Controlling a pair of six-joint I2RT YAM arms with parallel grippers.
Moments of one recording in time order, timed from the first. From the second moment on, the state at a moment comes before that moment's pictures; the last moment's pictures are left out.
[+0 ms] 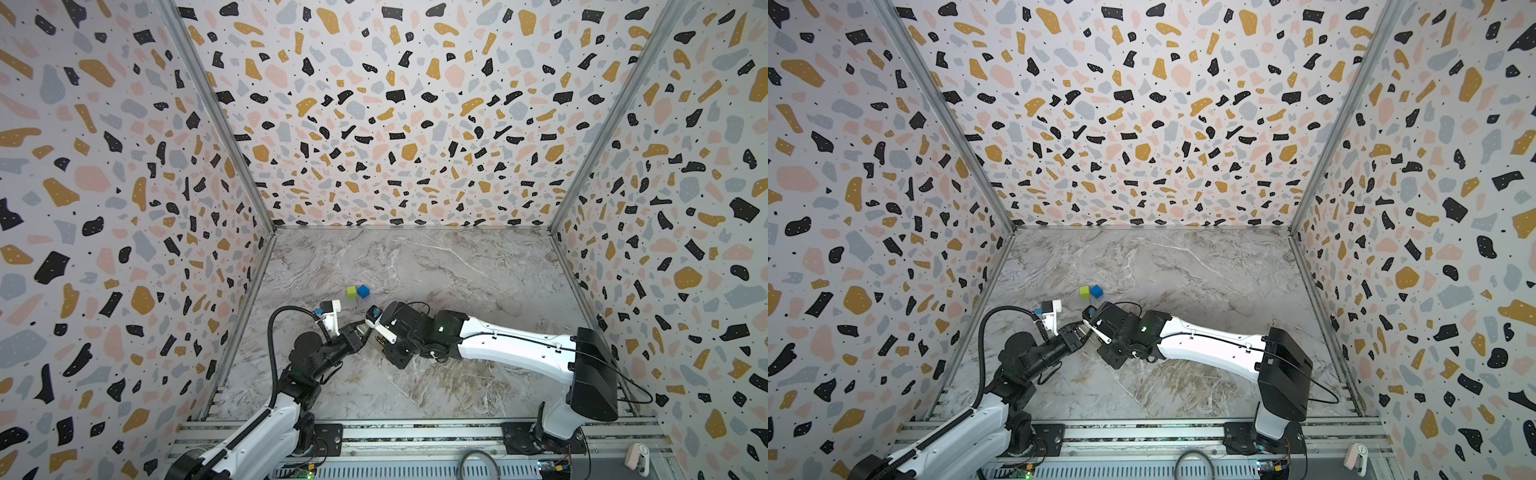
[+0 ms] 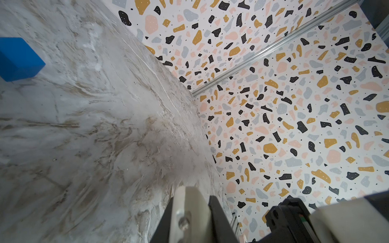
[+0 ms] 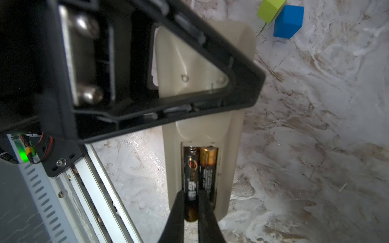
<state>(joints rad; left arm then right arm) -0.37 0.77 0.10 0.58 0.46 -1.02 1.18 1.67 1.36 -0.66 0.03 0.18</state>
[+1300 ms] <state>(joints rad) -0.38 0.81 0.17 0.50 0.69 -0.98 1.45 1.34 1.21 -0.69 0.18 -0.16</state>
